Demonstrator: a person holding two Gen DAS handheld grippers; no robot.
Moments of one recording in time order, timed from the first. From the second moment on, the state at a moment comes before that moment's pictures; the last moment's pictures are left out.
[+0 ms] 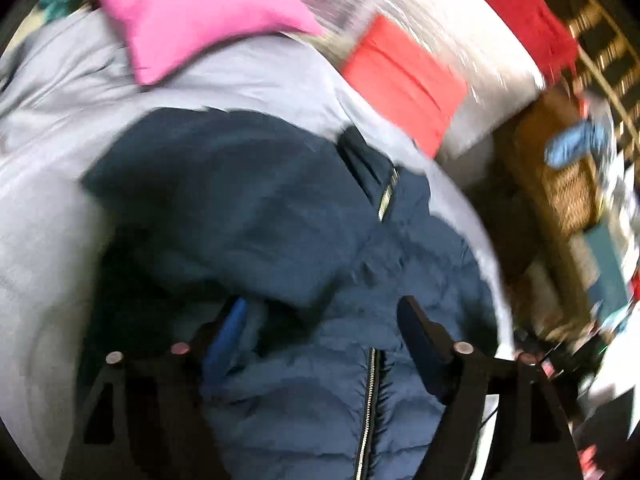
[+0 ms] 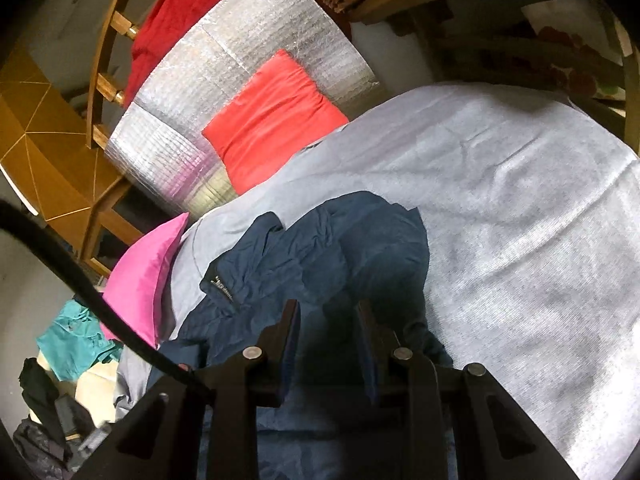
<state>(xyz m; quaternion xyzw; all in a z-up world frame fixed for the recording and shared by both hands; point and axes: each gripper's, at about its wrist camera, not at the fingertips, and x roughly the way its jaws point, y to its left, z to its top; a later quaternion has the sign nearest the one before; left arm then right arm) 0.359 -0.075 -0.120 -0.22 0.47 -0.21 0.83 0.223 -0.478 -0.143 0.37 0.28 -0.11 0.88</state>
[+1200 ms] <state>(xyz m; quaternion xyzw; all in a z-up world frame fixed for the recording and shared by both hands) 0.338 -0.175 -0.041 -0.08 0.30 -0.32 0.90 0.225 -0.477 -0.150 0.36 0.28 -0.11 0.88</state>
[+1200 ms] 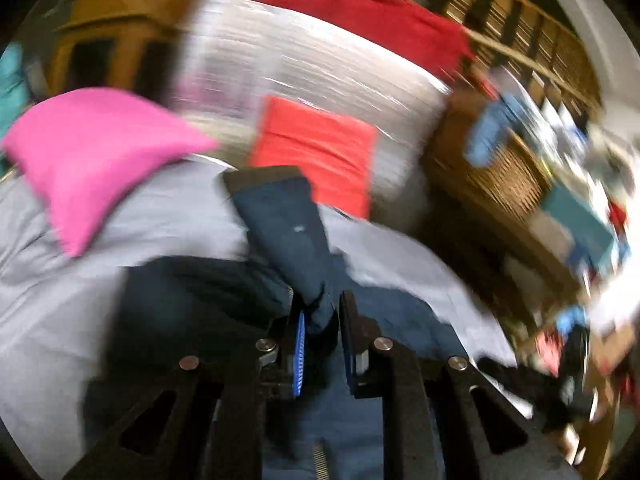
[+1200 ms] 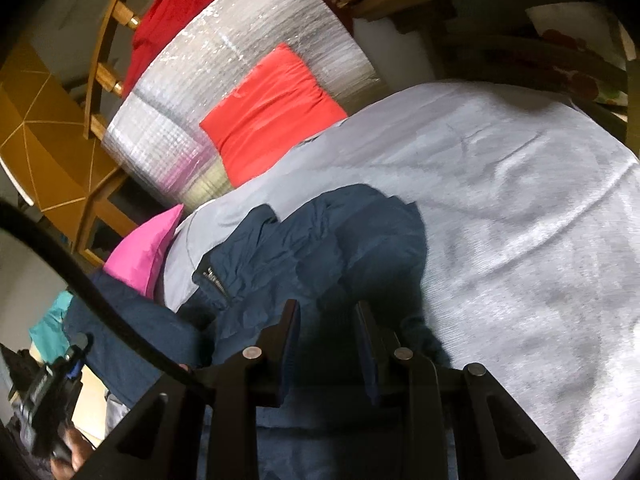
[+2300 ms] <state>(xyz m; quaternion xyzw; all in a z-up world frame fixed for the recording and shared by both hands) 0.290 -0.216 -0.127 0.20 0.45 -0.41 0.77 0.253 -0.483 -0.215 0.52 0.38 0.06 0.76</state>
